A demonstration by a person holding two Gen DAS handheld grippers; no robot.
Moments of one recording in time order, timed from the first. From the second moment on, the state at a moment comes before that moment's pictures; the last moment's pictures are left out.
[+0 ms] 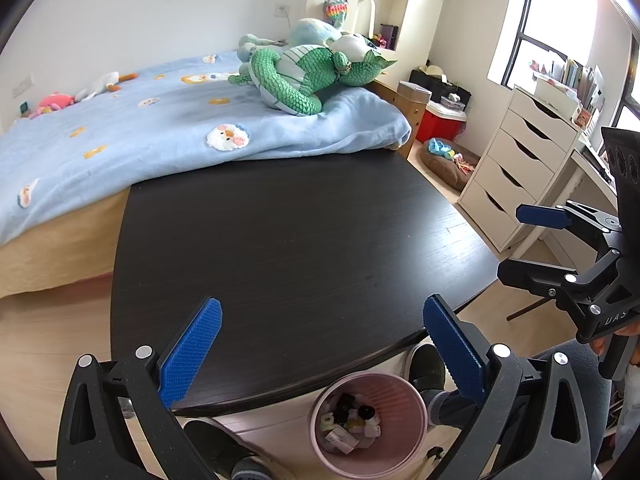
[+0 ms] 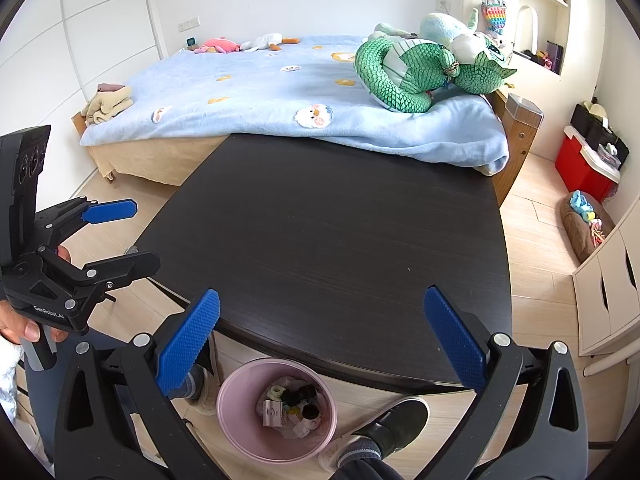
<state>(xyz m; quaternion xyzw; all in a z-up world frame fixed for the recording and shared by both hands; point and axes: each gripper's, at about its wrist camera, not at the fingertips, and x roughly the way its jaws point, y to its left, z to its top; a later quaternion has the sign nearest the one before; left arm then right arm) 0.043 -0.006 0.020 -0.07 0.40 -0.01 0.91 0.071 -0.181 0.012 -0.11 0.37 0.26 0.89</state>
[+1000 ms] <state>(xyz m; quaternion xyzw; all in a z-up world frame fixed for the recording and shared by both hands) 0.044 -0.009 0.019 -0.06 0.40 -0.01 0.91 0.072 -0.184 0.011 -0.11 0.37 0.26 0.89</state>
